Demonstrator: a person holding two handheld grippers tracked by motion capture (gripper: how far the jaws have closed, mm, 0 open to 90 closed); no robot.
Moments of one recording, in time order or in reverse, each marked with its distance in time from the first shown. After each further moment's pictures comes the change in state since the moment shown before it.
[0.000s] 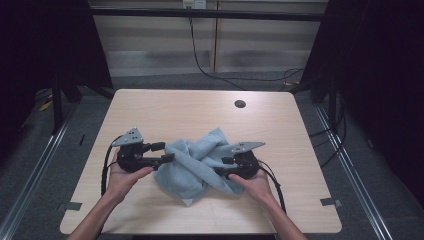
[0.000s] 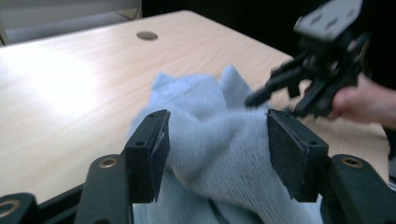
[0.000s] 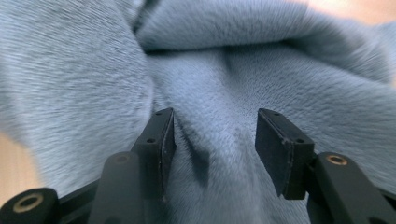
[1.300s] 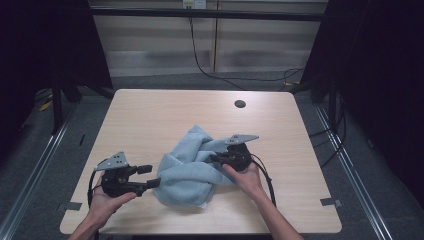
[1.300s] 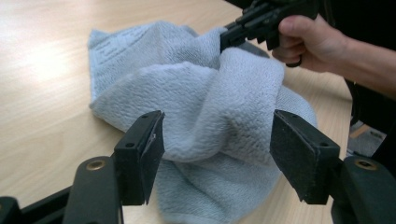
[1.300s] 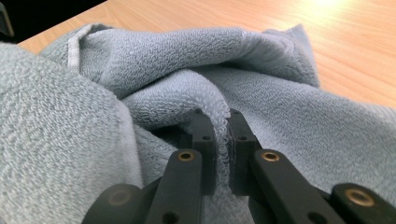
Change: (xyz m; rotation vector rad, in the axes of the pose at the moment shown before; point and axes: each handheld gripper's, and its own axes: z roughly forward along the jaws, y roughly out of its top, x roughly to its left) left arm -0.006 -0.058 -0.045 0.050 -0.052 -0.047; right arm 0.001 0.025 0.011 -0.077 -0.030 0.022
